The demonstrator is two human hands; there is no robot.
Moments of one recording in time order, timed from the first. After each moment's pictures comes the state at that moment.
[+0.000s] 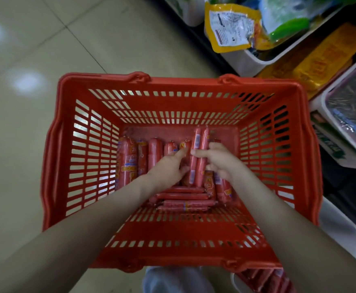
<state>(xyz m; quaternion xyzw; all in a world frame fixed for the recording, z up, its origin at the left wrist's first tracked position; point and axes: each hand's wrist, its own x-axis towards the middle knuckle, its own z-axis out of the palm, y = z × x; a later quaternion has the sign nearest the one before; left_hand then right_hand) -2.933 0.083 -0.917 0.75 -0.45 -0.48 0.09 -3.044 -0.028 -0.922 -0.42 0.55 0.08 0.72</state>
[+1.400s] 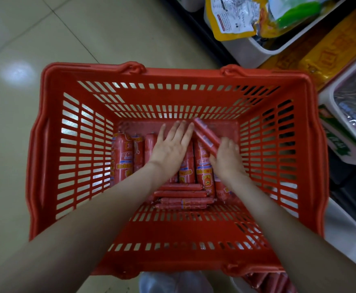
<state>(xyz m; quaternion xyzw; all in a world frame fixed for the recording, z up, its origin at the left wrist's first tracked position) -2.932 0.059 -0.938 0.75 -0.62 -0.17 -0.14 -3.076 -0.024 -0.950 -0.80 0.53 0.12 0.25</state>
